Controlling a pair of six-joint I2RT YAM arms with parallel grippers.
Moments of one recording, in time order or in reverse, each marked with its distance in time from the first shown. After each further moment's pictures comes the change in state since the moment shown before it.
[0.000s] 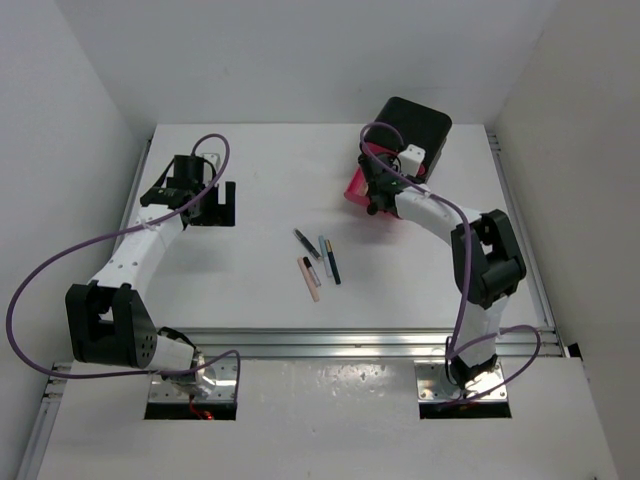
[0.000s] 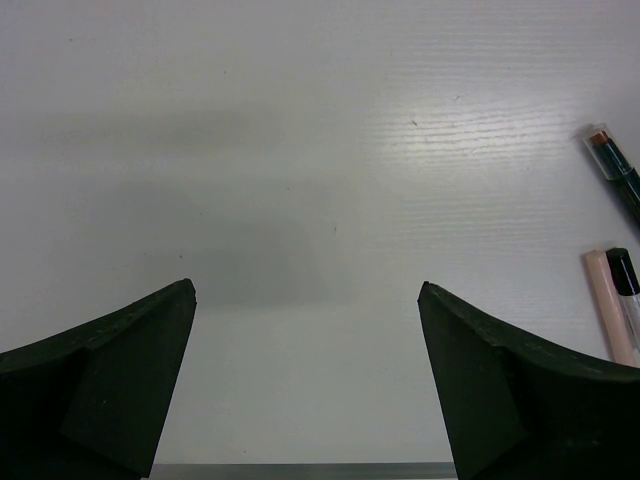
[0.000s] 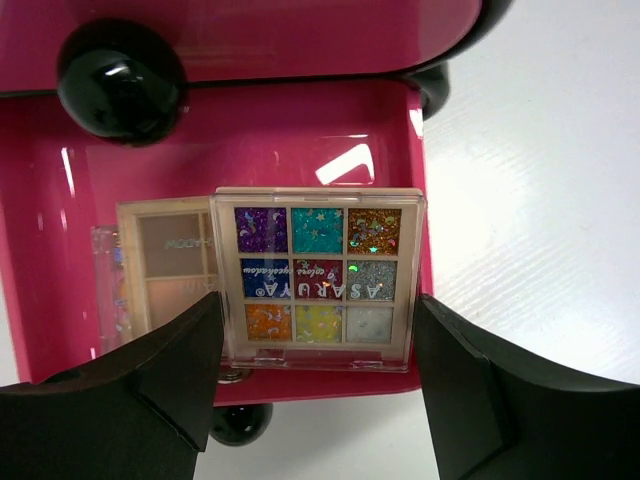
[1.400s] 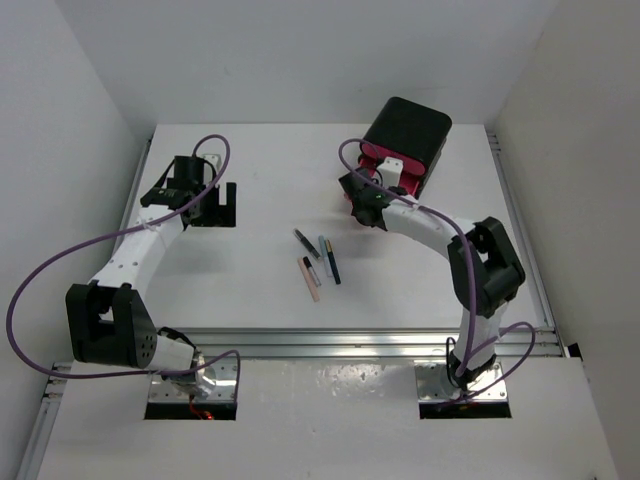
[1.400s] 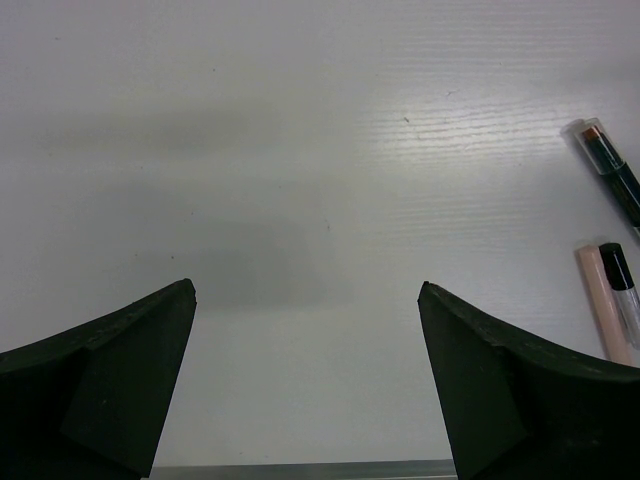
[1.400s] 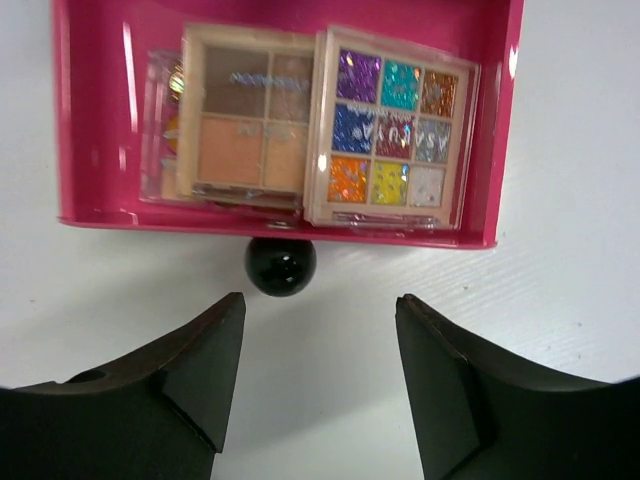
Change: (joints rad) left arm 0.000 0.000 -0.007 0.004 0.018 0.000; right arm 0.134 -0.056 -0.045 -0.065 -0.034 -0.027
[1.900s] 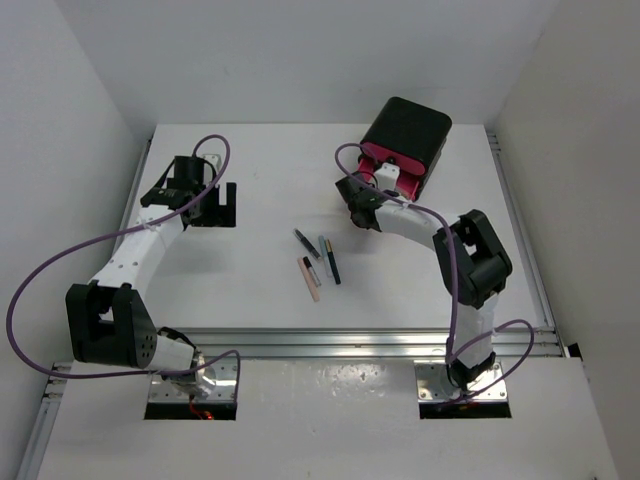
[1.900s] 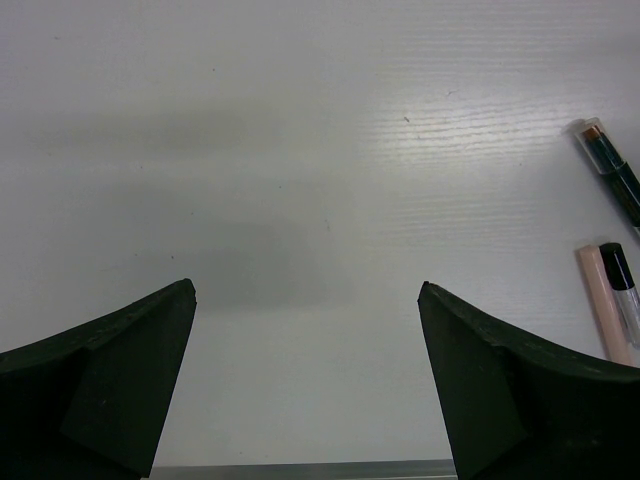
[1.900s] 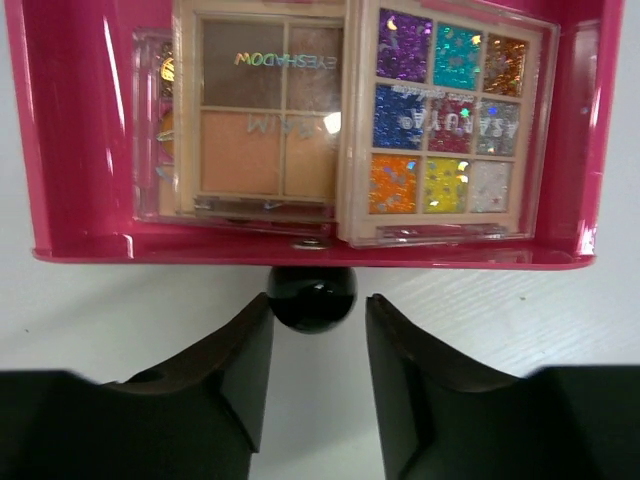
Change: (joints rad) left arm 0.000 0.000 0.000 0.001 0.000 0.000; right arm -0.009 0.101 0.000 0.056 -0.016 0.071
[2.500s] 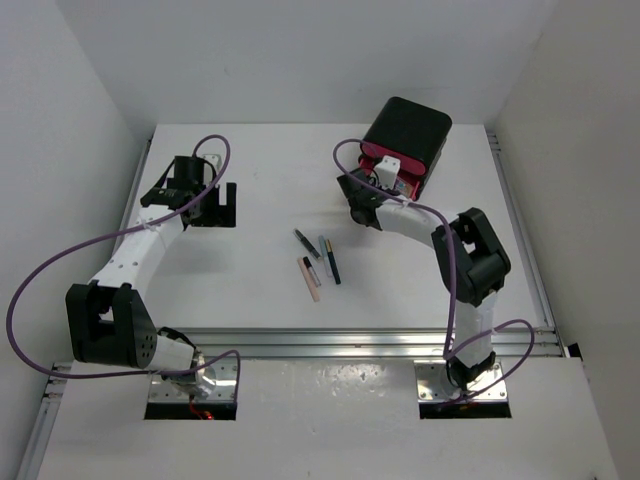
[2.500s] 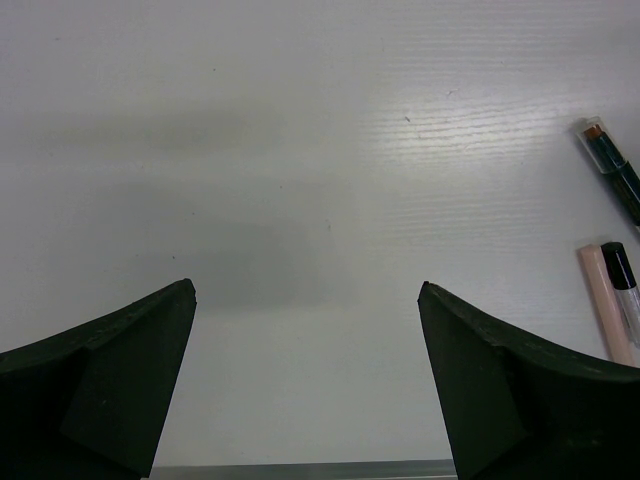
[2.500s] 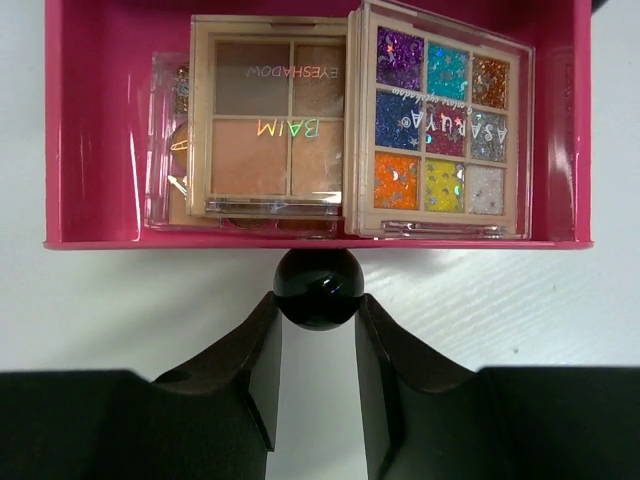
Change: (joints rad) left arm 0.000 0.000 0.000 0.000 -0.001 0.005; right arm -0.013 0.021 0.006 0.107 0.071 -0.058
